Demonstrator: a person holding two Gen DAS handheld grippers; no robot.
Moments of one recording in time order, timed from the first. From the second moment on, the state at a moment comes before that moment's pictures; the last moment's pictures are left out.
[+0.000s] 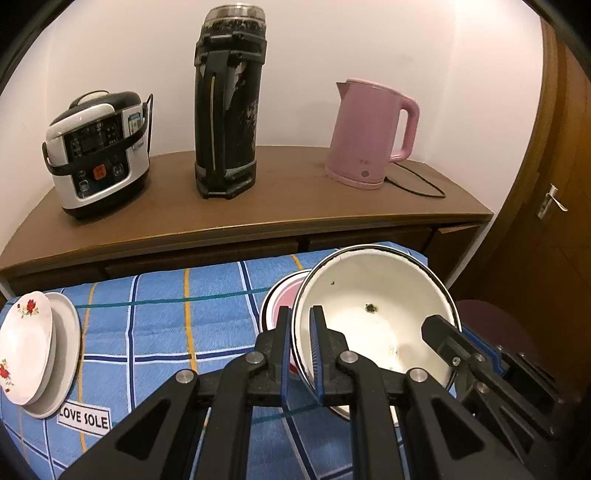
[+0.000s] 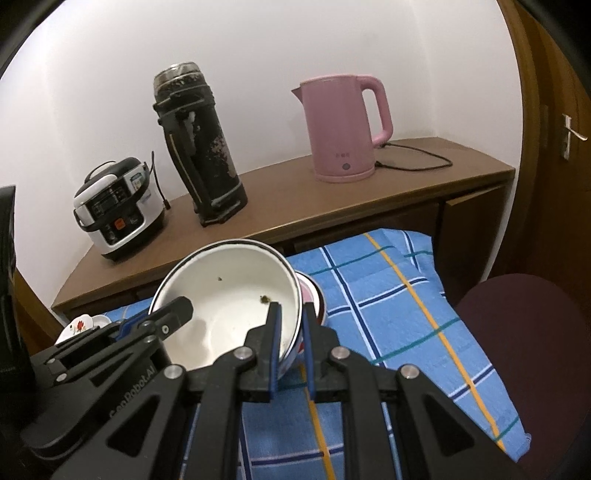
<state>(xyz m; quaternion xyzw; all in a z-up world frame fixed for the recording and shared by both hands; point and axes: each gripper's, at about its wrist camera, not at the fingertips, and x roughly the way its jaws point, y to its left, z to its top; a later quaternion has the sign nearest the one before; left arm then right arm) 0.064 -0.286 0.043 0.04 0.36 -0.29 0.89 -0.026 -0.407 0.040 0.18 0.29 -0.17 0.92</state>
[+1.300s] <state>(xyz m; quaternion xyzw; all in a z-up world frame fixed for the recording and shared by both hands) 0.118 -0.317 -0.005 0.05 0.42 -0.27 0.86 0.037 -0.441 -0.009 0.19 0.37 -0.18 0.89</state>
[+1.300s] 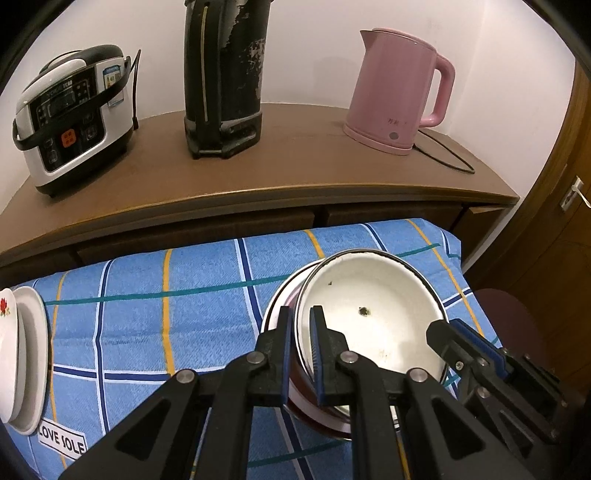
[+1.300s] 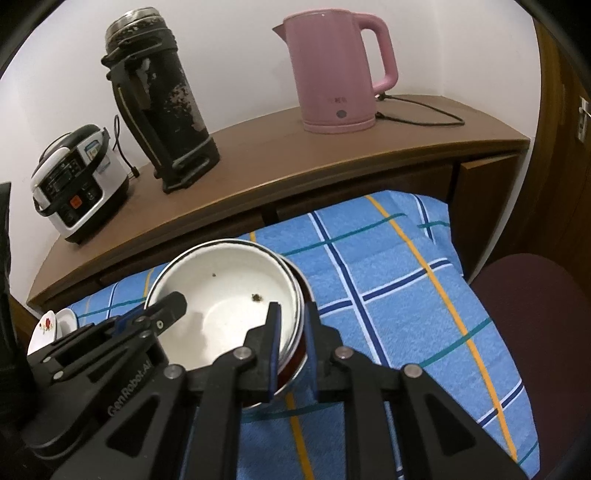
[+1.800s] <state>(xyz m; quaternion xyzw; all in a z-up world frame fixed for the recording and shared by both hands) 0.109 -0.314 0.004 0.07 0.41 -0.27 0.87 0.022 -0.448 0.000 0.21 0.32 -0.20 0.90</state>
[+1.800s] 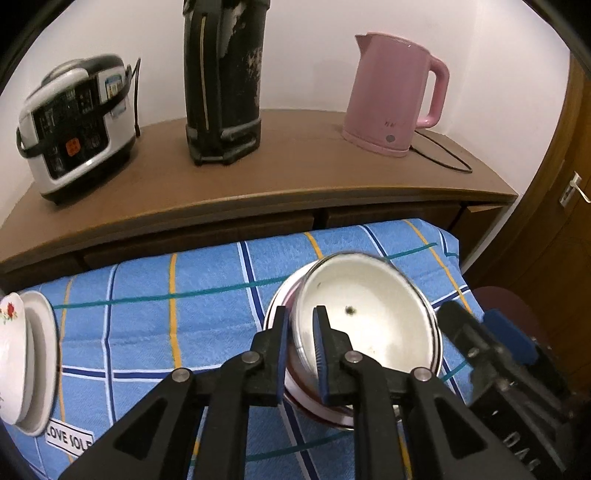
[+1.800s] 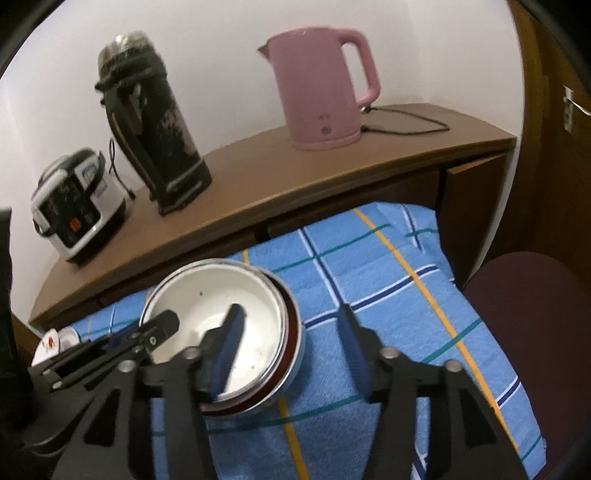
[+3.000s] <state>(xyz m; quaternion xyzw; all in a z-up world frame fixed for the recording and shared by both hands) 0.045 -0.266 0.026 0.07 0.34 -0.23 0.91 -0.073 -0.421 0.028 0.21 0.21 -0.23 0.93</state>
